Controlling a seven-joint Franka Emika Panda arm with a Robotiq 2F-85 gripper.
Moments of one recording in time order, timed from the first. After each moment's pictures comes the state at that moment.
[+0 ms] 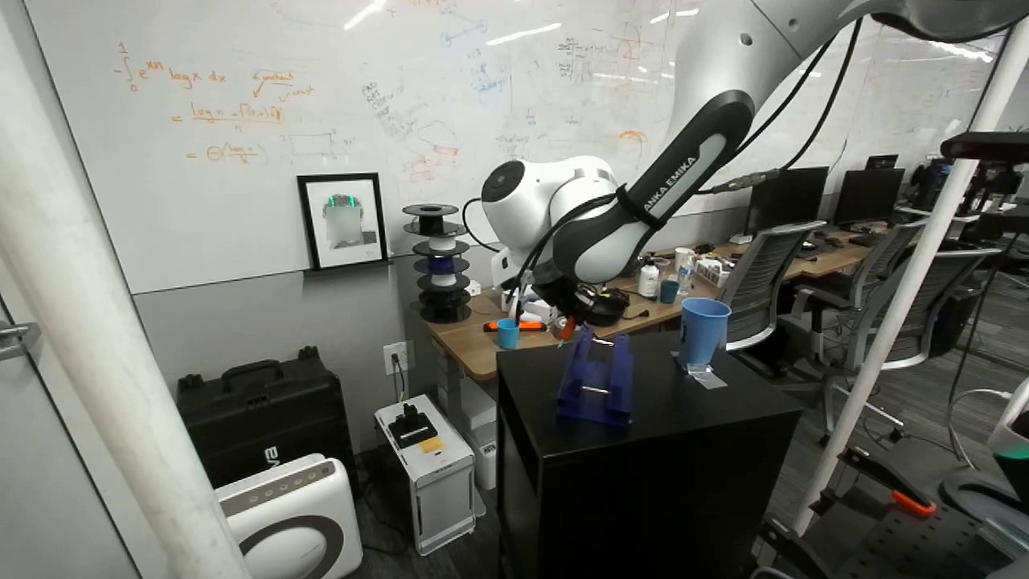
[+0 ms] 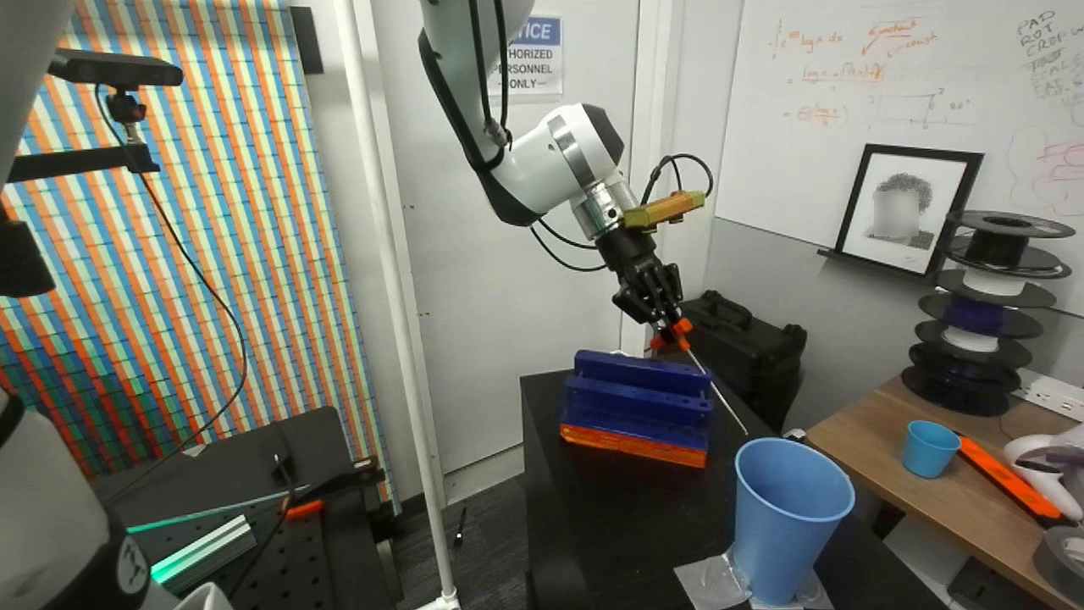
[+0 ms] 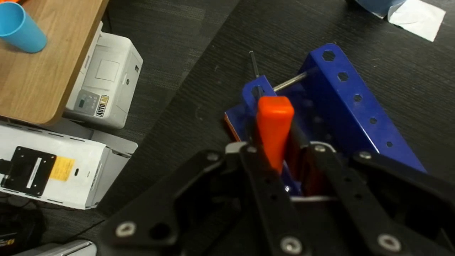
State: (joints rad) arm 0.23 0.59 0.13 -1.82 -0.96 2.14 -0.86
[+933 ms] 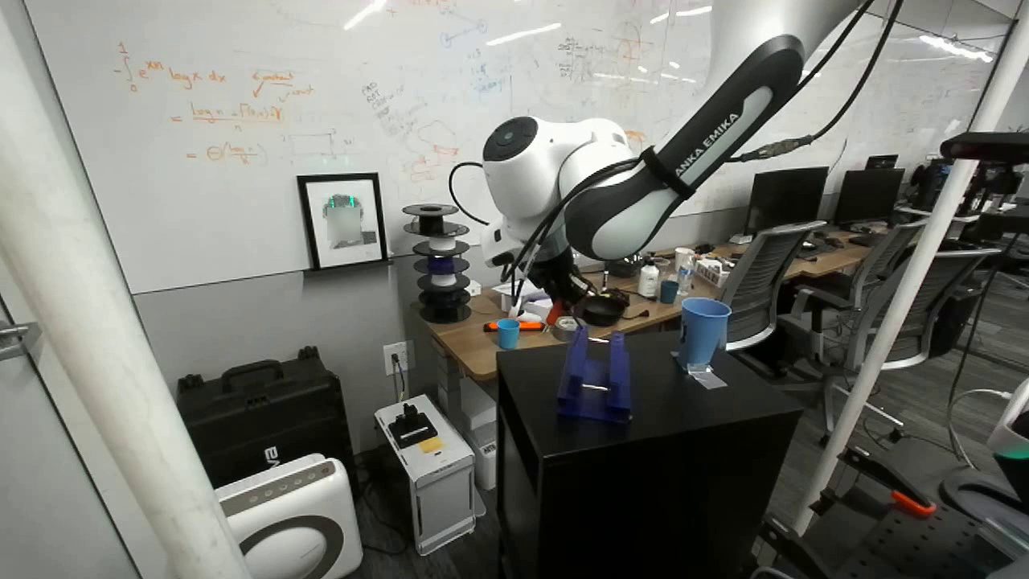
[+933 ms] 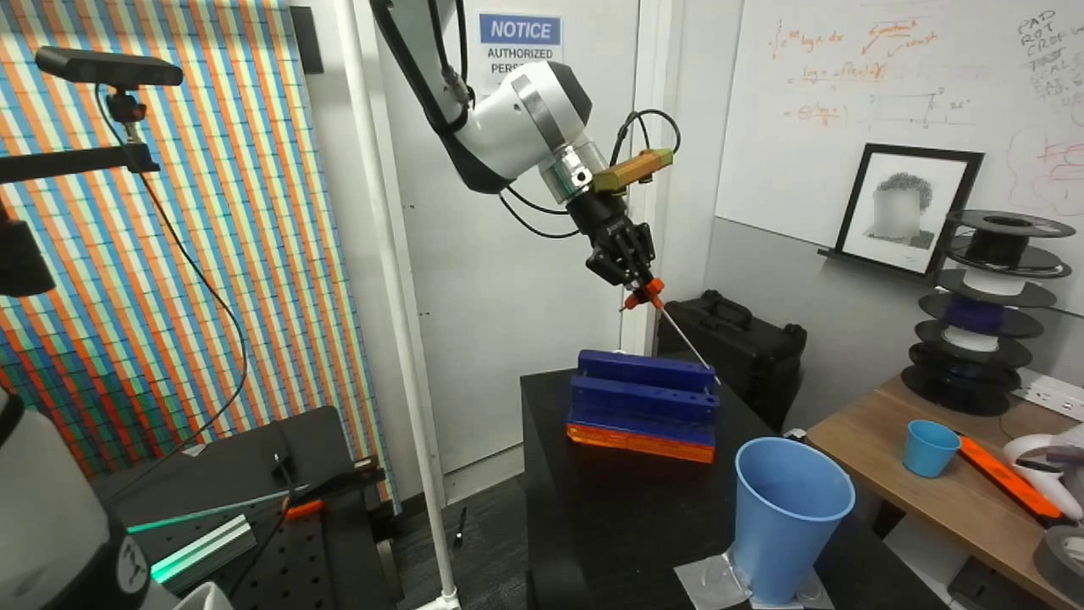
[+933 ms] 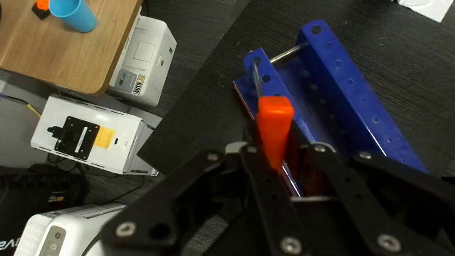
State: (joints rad) arm 0.24 0.44 0.19 -1.93 -0.98 2.21 -0.82
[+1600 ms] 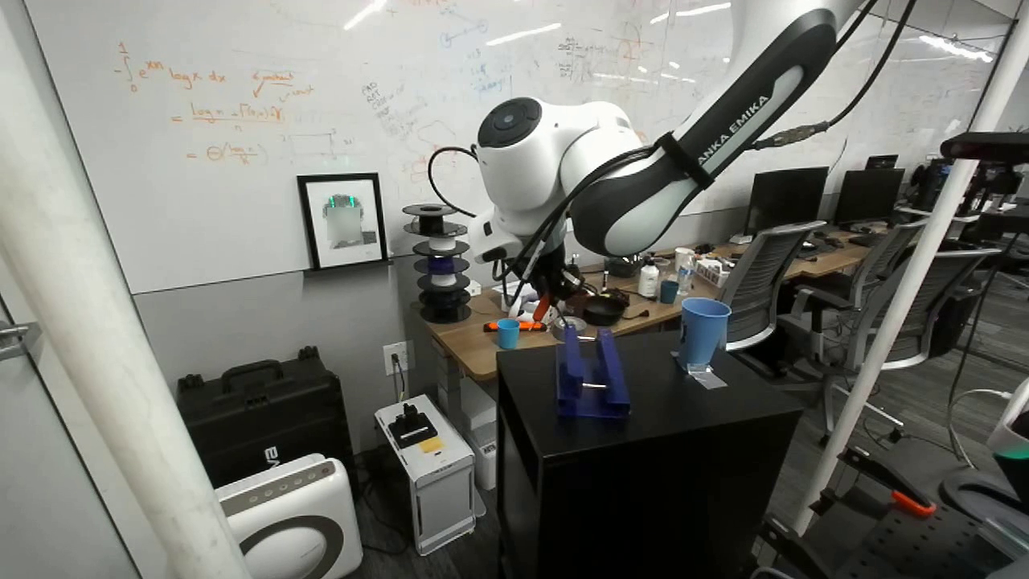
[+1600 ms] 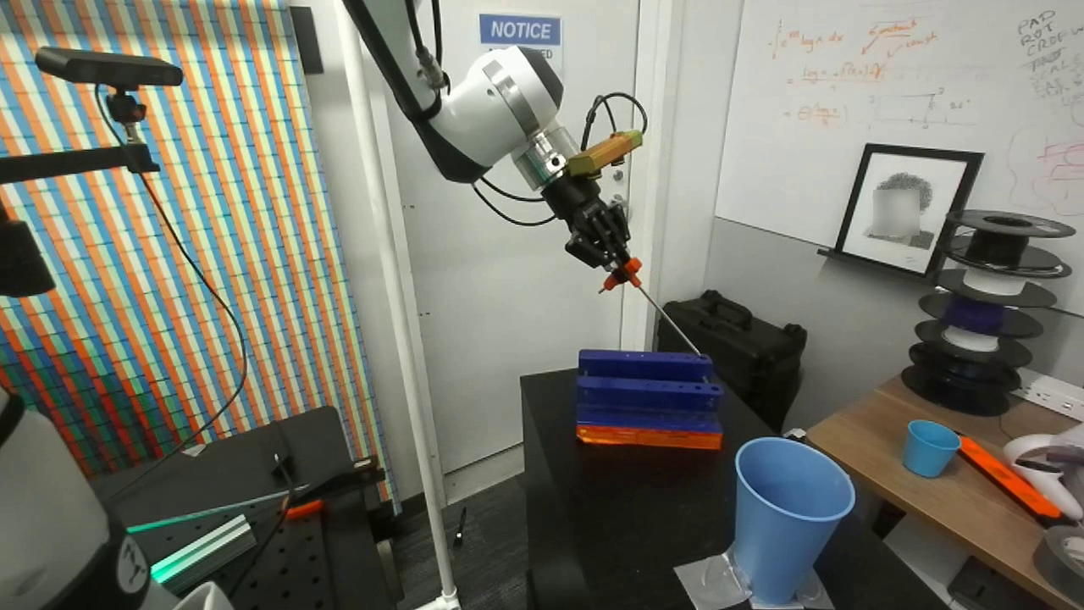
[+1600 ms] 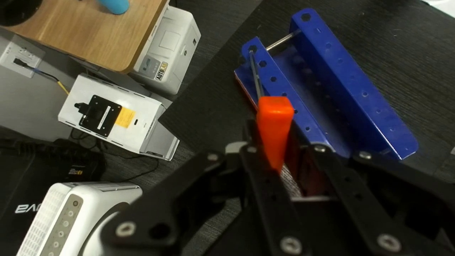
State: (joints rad) arm 0.24 0.38 0.24 -1.99 -1.03 2.23 -0.81
